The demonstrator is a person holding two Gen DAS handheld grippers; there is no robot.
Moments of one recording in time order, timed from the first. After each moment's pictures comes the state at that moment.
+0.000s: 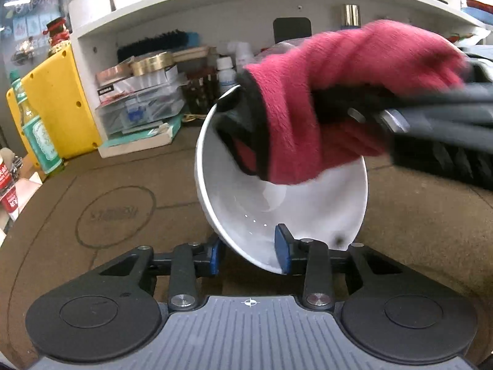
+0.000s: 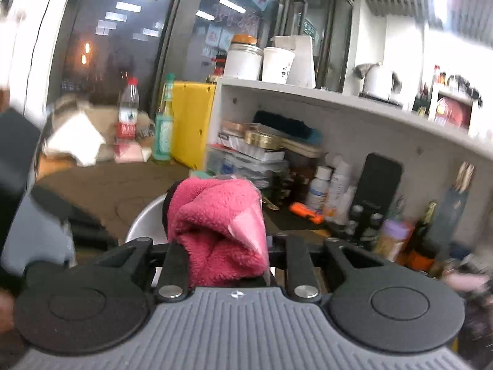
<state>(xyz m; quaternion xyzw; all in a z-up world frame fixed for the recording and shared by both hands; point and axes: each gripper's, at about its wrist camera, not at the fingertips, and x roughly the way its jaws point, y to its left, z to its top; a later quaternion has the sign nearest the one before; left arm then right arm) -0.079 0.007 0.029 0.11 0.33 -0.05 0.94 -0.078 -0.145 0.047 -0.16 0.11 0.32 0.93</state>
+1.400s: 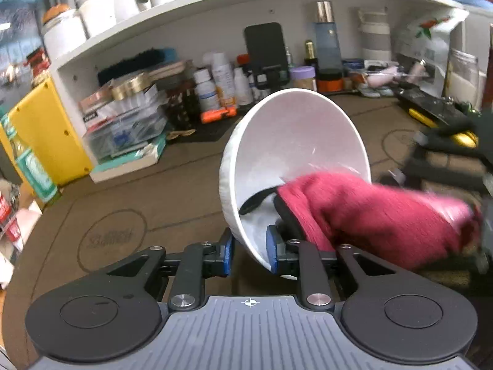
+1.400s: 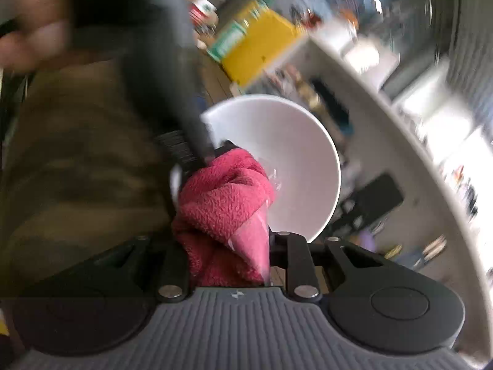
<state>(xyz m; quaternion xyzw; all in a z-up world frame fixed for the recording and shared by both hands) -0.081 -0.020 0.041 0.15 0.33 -0.07 0.93 -0.104 -0.122 0.001 -0.42 0.14 0.29 0.85</state>
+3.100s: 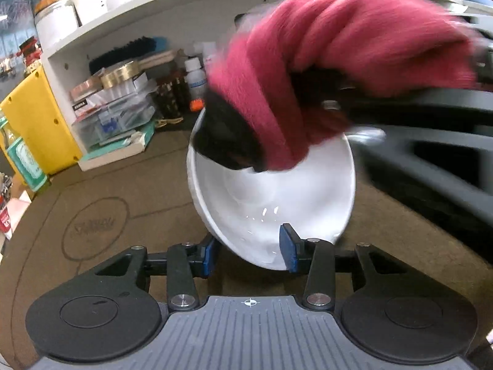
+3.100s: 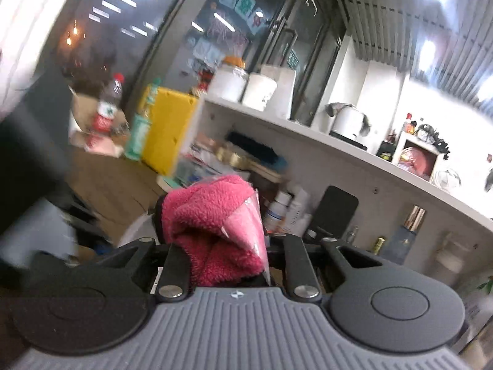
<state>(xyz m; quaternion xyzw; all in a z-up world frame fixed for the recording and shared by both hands) -0.080 -0.027 0.028 0.15 0.35 -0.07 0.92 -0.119 -0.147 0.046 -0.20 0.05 0.27 0.94</state>
